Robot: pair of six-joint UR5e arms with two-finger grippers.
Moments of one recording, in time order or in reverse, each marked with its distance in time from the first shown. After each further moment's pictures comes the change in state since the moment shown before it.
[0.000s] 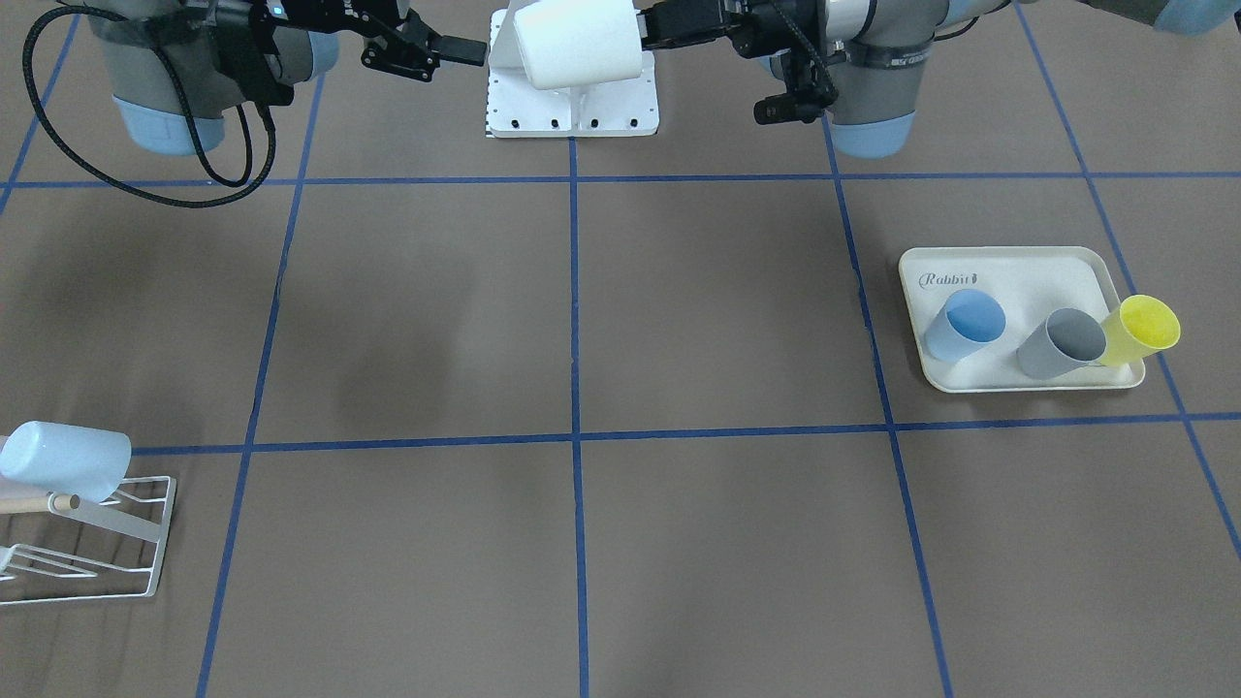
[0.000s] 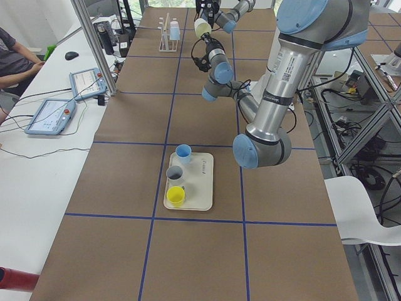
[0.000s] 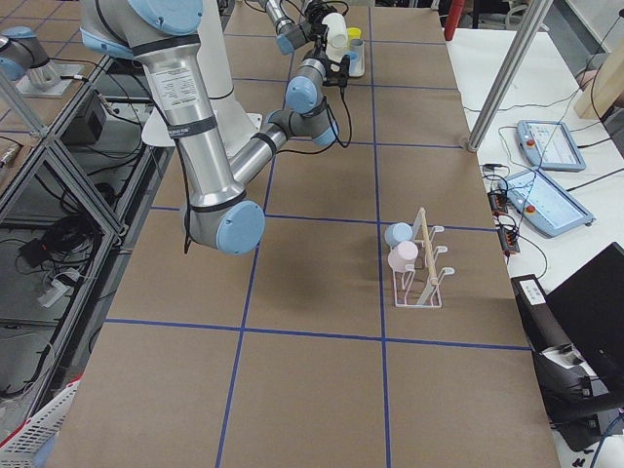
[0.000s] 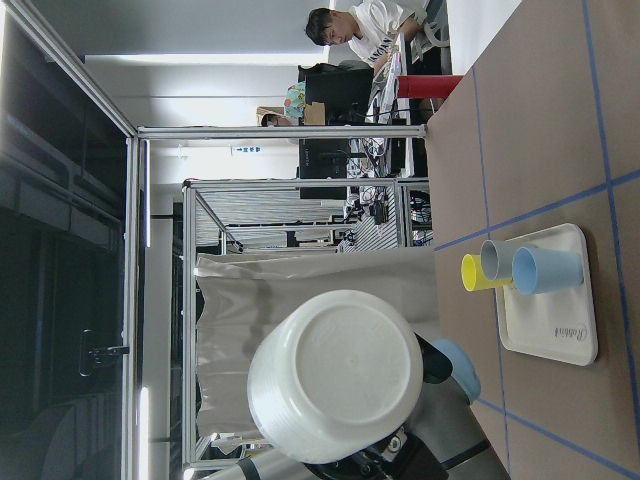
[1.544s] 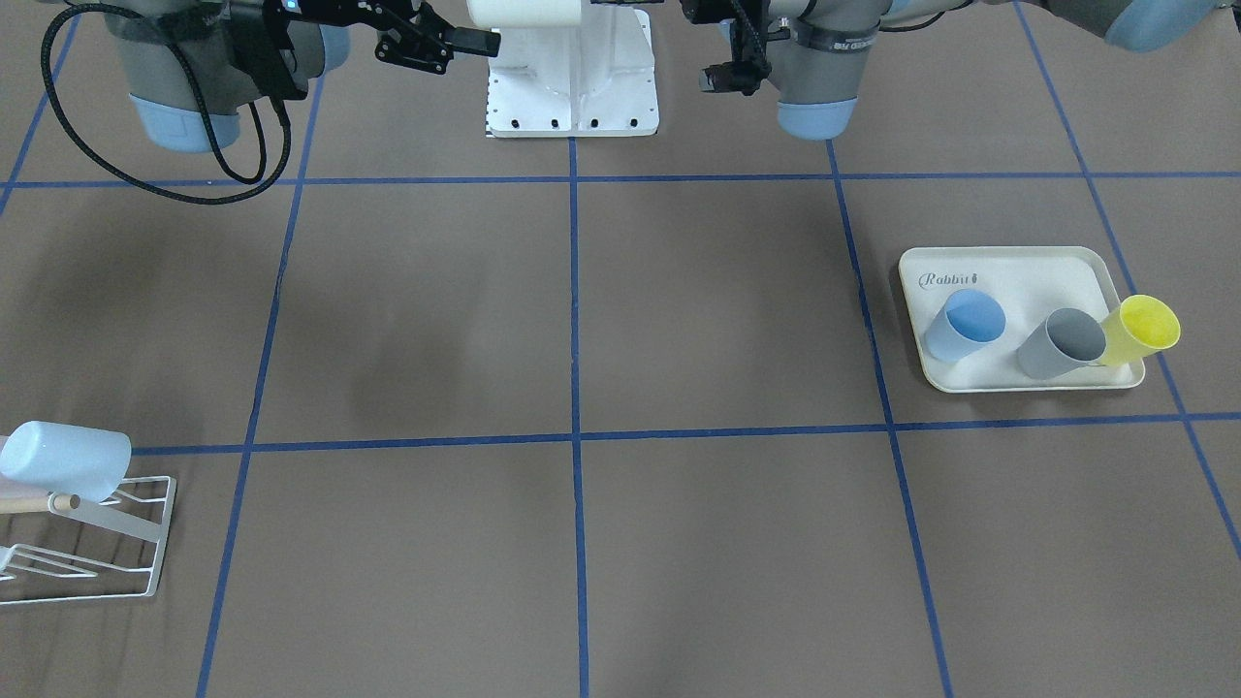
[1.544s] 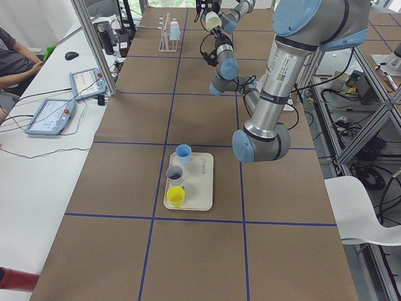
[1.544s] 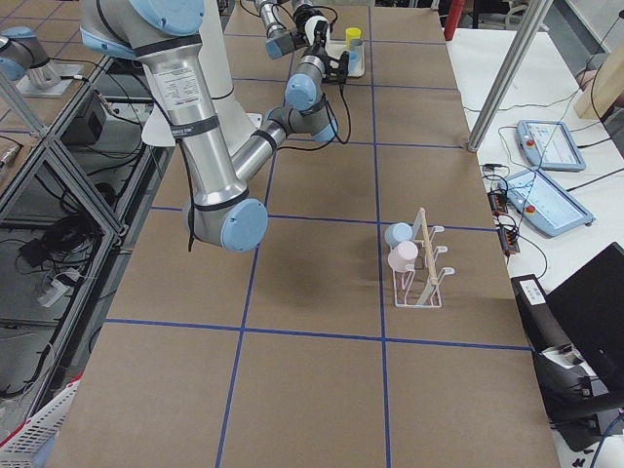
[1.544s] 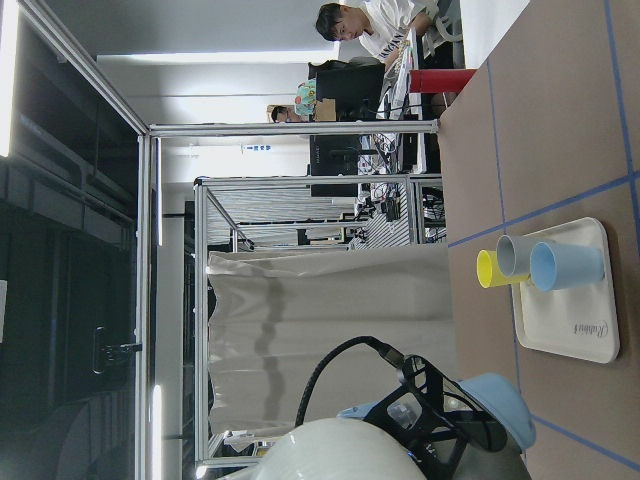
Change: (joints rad) left arm 0.094 -0.055 0.002 -0.022 0.006 -0.001; right arm -0.015 0.022 -0.002 0.000 -0.018 0.001
